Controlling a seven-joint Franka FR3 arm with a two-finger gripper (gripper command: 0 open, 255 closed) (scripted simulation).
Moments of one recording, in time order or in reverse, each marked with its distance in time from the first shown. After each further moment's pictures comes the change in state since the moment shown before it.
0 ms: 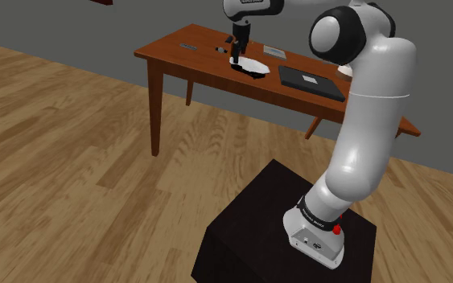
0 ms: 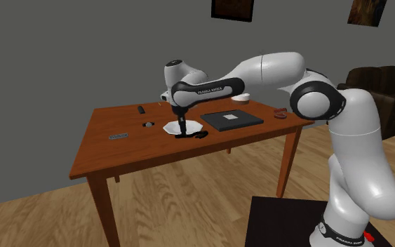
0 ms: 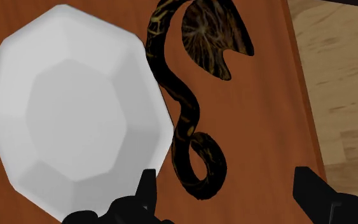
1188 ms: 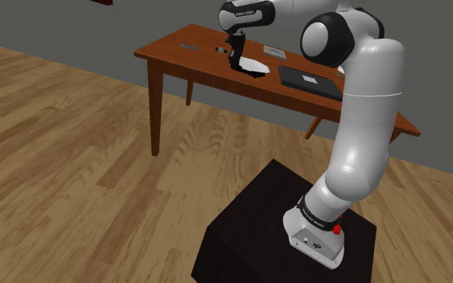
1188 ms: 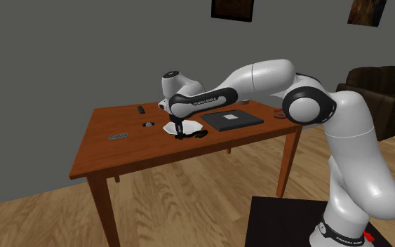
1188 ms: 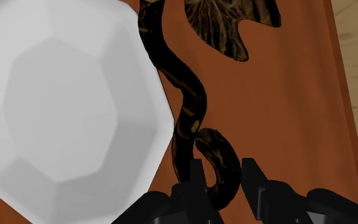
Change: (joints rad) arm -0.007 0.066 0.001 -0.012 -0.005 0.086 0.006
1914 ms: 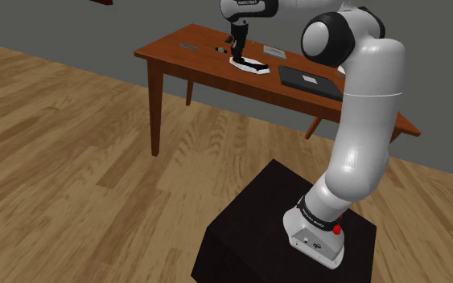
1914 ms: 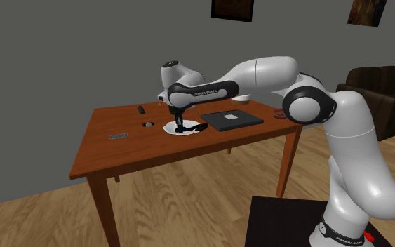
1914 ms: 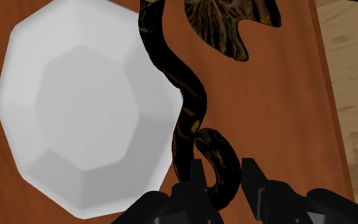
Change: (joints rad) arm -0.003 -0.004 -0.001 0.093 0.006 -0.097 -0.025
